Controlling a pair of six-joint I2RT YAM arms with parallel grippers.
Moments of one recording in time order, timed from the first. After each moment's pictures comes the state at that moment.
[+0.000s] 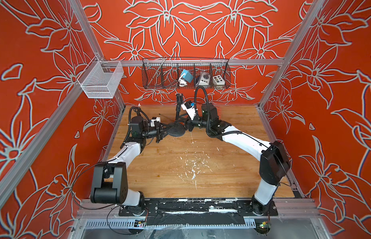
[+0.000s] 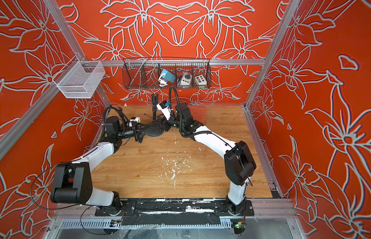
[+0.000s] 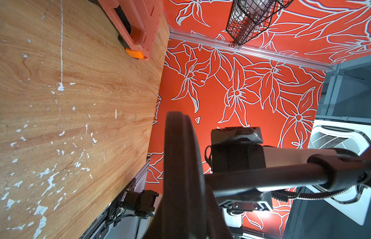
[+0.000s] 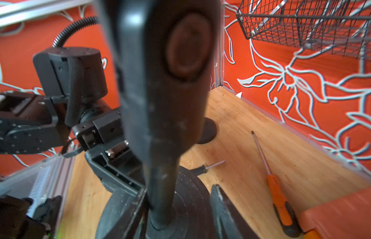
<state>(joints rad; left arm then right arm) 0.04 1.44 0.82 0.34 1.17 -1.45 0.71 1.78 1.46 0.09 -0.53 0.06</state>
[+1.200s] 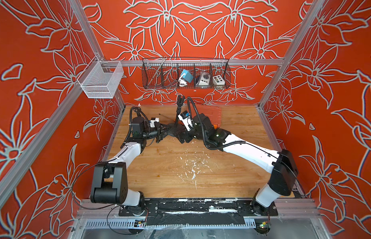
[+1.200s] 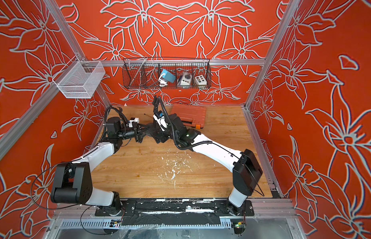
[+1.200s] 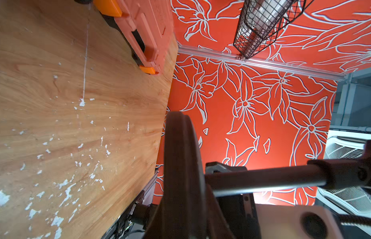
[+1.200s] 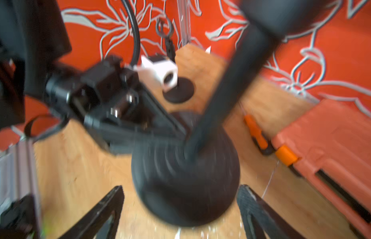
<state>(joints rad) 0.04 1.43 0.81 0.25 1.05 -1.33 0.86 1.61 1.34 -0.22 -0.11 0.10</state>
